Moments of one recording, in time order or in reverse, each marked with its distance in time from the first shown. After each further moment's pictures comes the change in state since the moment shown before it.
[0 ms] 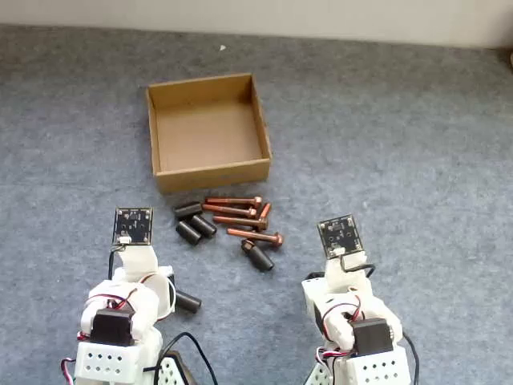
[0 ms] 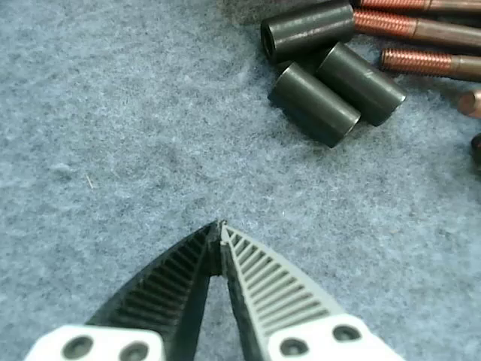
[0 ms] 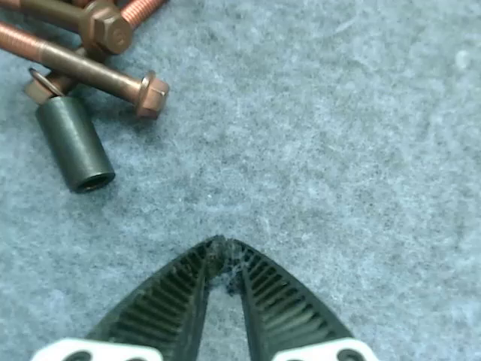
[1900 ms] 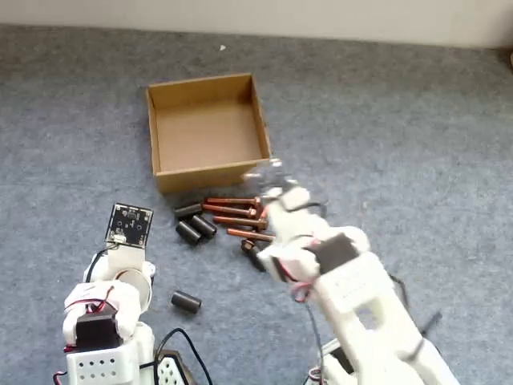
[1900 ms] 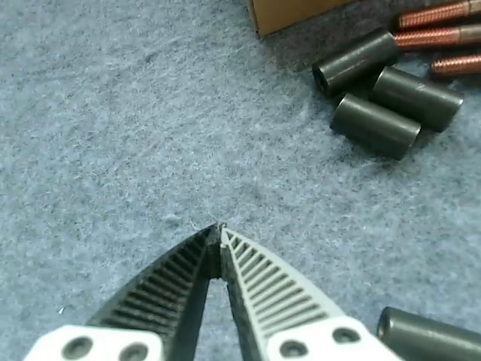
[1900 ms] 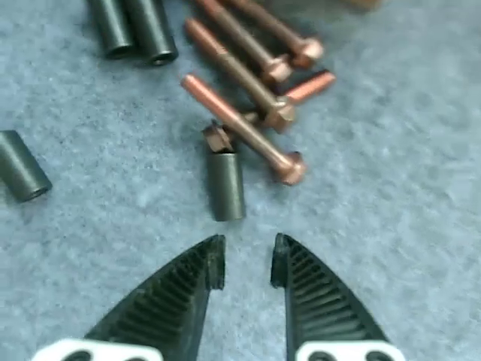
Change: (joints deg) left arm -13.0 -0.1 -6.1 0.0 -25.4; right arm -20.8 63.7 -46.6 -3.6 2.4
